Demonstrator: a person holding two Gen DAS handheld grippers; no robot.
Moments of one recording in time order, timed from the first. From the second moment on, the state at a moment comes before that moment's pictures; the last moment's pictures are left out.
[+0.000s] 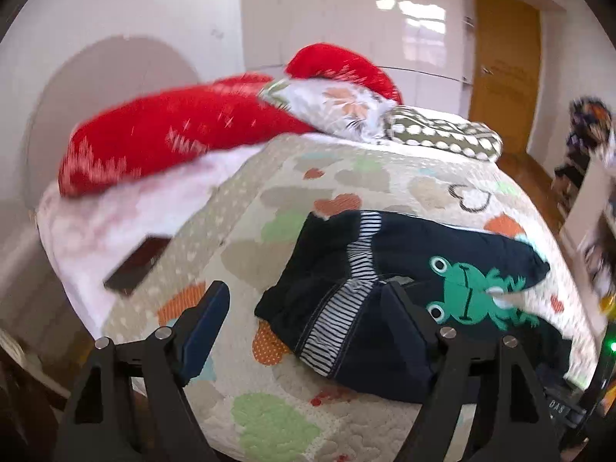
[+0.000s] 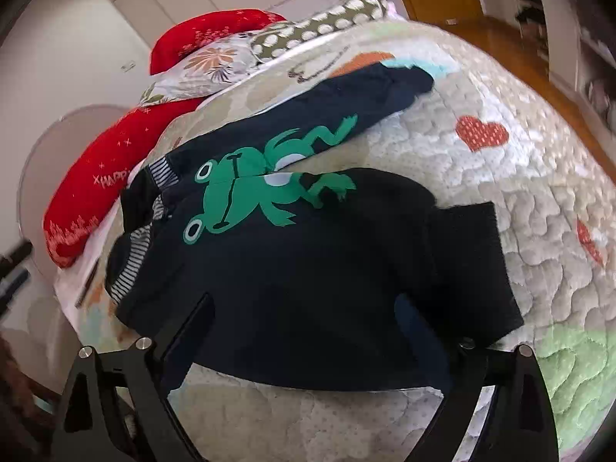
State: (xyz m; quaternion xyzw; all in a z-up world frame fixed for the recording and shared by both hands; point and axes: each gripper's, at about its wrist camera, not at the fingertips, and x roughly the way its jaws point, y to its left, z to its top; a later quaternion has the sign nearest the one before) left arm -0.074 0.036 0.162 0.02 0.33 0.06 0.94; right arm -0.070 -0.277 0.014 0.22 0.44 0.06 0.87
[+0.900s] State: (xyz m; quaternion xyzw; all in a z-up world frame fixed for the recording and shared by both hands) left arm -0.085 0.017 0.152 0.03 0.33 0.03 0.94; right arm -0.073 -0.268 0.009 0.20 0.42 0.05 0.89
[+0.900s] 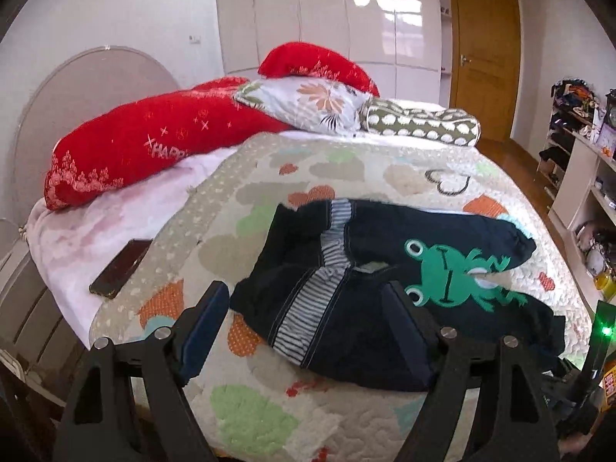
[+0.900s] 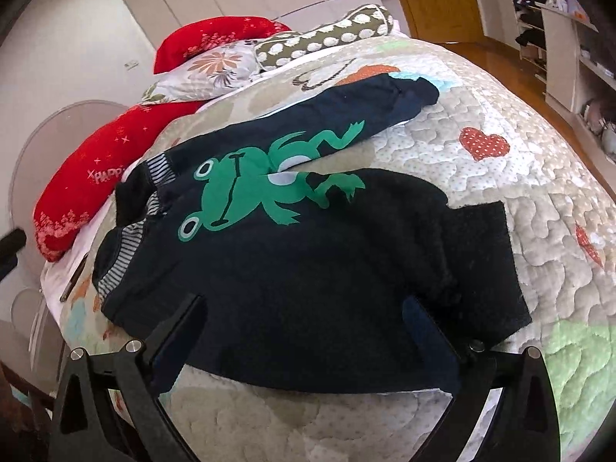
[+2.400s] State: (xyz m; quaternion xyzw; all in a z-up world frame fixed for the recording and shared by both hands) left arm 0.153 -0.024 0.187 0.07 0.39 -0.11 0.91; right arm 0.111 -0.377 0.212 0.01 0.32 0.04 0.95
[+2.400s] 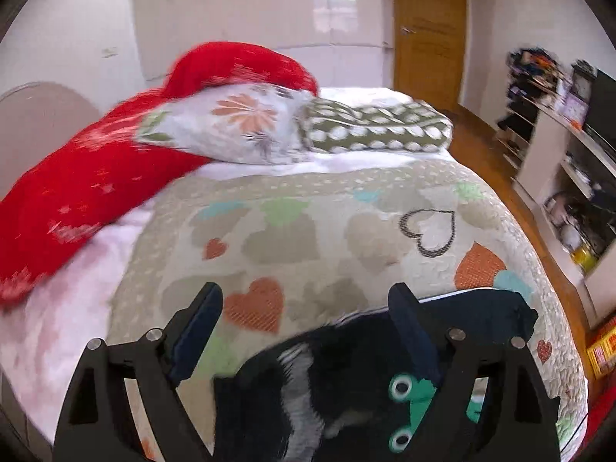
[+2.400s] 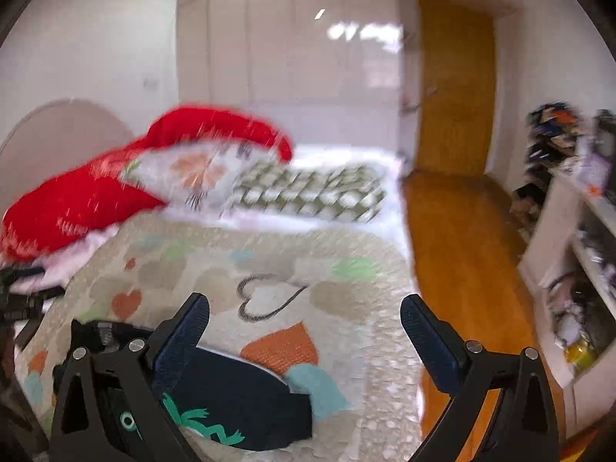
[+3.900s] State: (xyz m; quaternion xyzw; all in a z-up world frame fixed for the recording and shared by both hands) left arm 0.043 -0.030 0.112 0.09 0.40 -0.19 0.89; right arm 0.044 -0.240 0.115 -0.07 0.43 0.18 0.88
